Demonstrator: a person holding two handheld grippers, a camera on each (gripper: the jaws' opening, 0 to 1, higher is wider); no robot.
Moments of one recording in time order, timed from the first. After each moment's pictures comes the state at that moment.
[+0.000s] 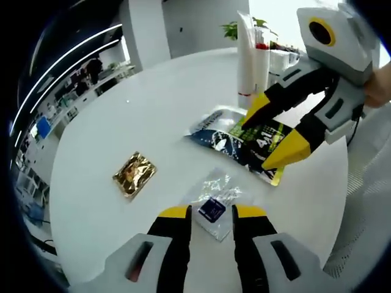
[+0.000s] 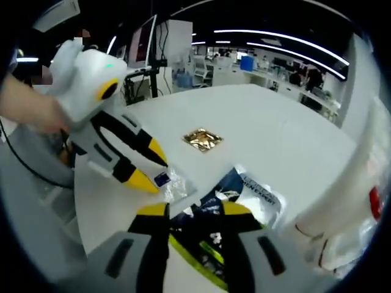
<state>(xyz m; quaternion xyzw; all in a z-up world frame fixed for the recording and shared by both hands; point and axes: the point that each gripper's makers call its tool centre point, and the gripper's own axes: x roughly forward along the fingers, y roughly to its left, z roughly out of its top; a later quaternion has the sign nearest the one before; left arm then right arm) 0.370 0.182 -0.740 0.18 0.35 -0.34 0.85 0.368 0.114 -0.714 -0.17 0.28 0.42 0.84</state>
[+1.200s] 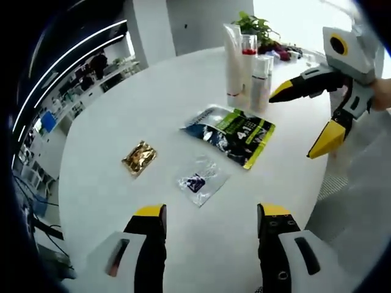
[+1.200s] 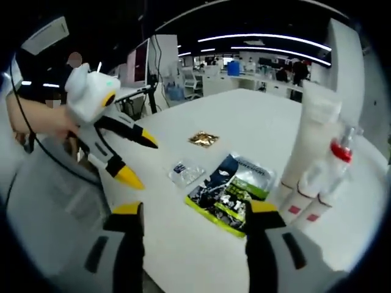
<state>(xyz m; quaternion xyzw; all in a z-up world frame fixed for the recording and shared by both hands) 0.315 0.198 -0.712 0.18 0.37 -0.32 0.85 0.306 0.066 -0.679 -0.10 0.27 0.40 0.87</state>
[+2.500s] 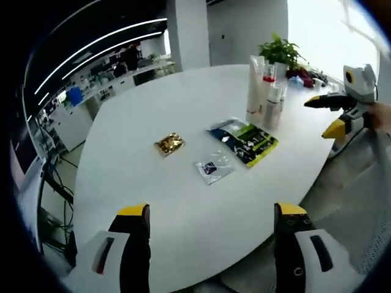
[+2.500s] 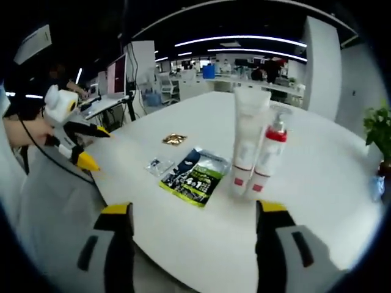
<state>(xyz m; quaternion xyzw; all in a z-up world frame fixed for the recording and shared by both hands) 0.276 0.238 -0.668 0.10 0.34 -0.22 0.91 0.295 -0.015 -0.651 -0.09 0.26 0.32 0.91</state>
